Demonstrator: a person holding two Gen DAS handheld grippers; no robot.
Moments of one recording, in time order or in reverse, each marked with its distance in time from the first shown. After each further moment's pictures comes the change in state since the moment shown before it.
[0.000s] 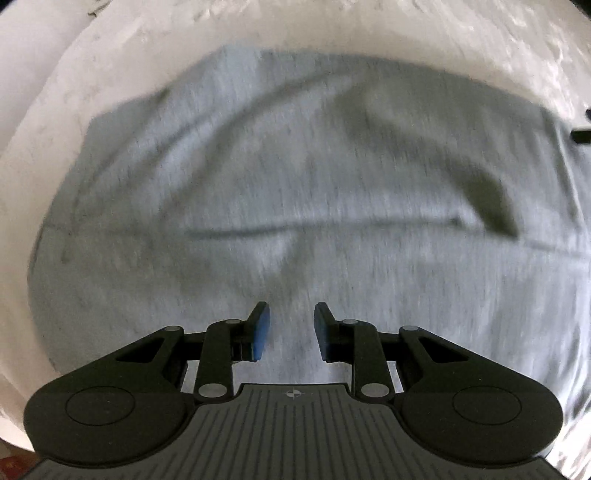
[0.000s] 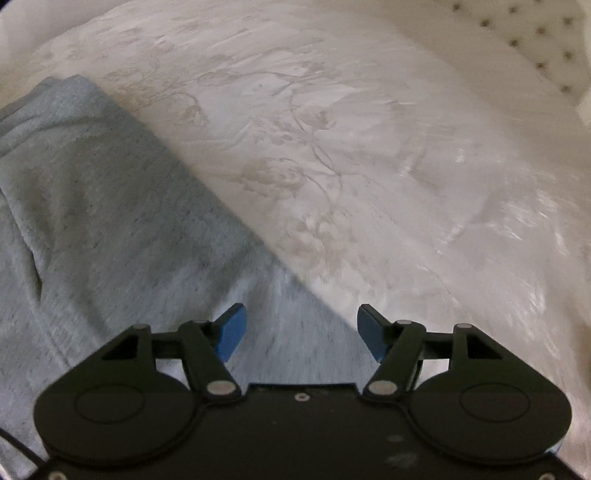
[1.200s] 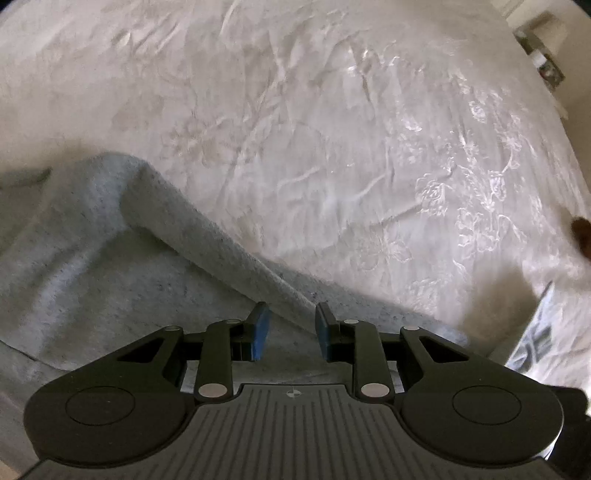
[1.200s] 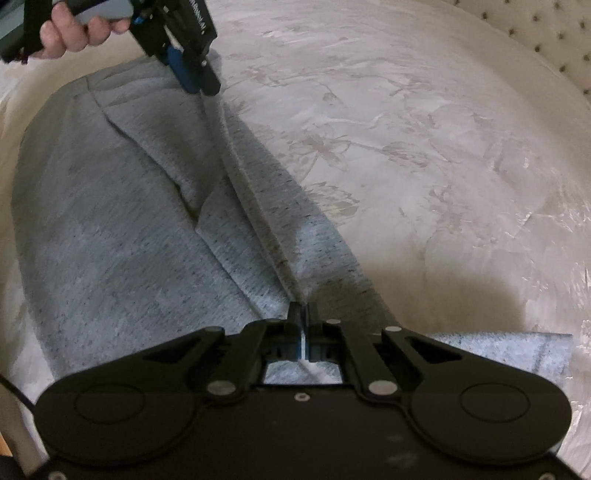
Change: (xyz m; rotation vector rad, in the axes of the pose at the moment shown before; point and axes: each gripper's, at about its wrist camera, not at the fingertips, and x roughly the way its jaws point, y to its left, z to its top) left arm 0.013 -0.019 0.121 -0.142 0.033 -0.396; right arm -0.059 0.095 -0.066 -0.084 -0.059 0.125
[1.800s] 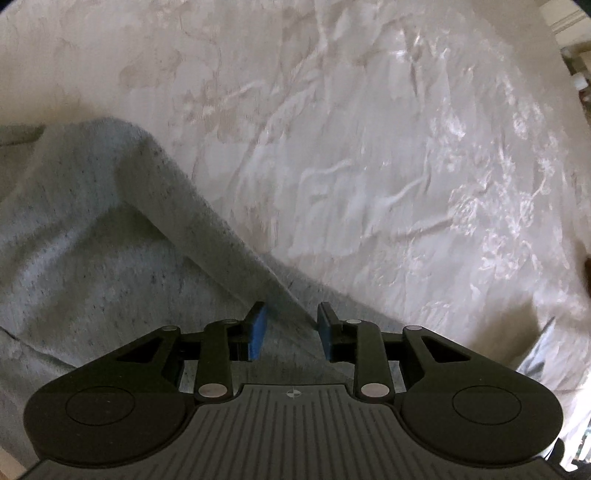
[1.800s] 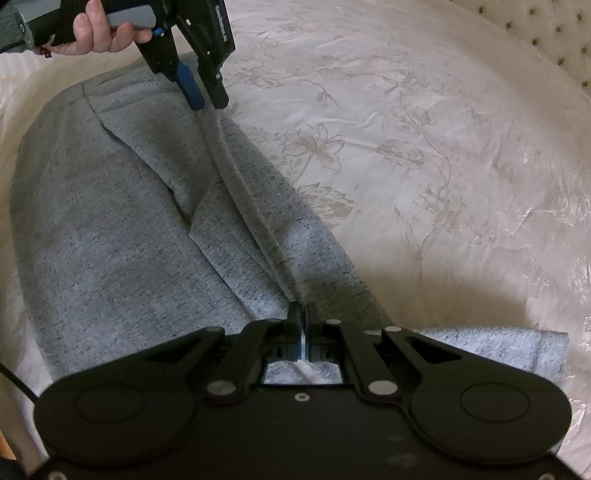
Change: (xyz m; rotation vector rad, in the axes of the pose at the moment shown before) left arm 0.031 0.012 0.022 -0.136 0.124 0.013; right arm 0.012 -0.007 0.006 0.017 0.004 0.010
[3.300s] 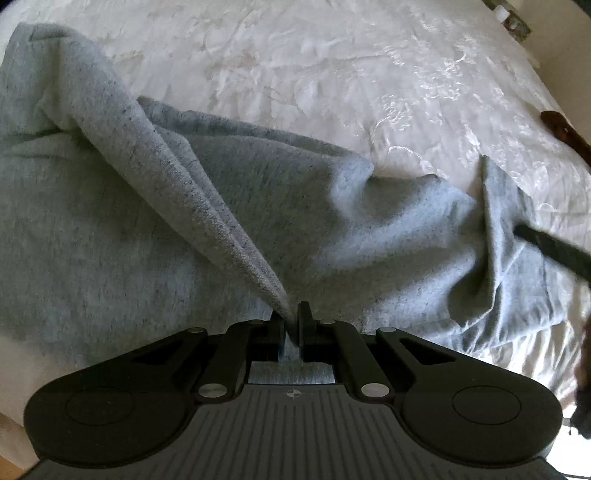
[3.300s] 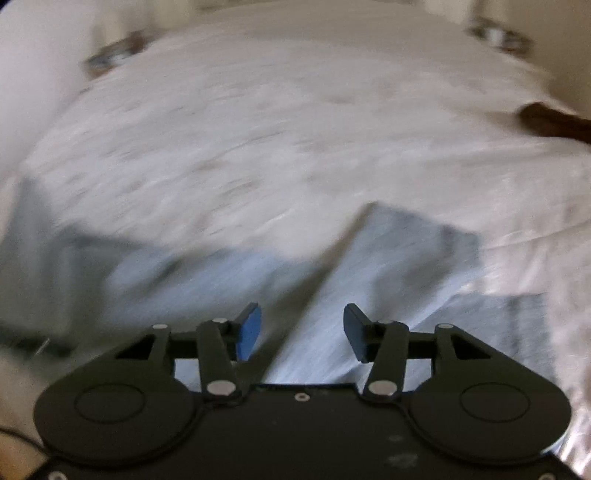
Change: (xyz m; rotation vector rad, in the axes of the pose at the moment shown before) left arm -0.035 0.029 -0.220 0.257 -0.130 -0.005; right arm -0.072 0.040 -0.061 0.683 -0.087 -0.310
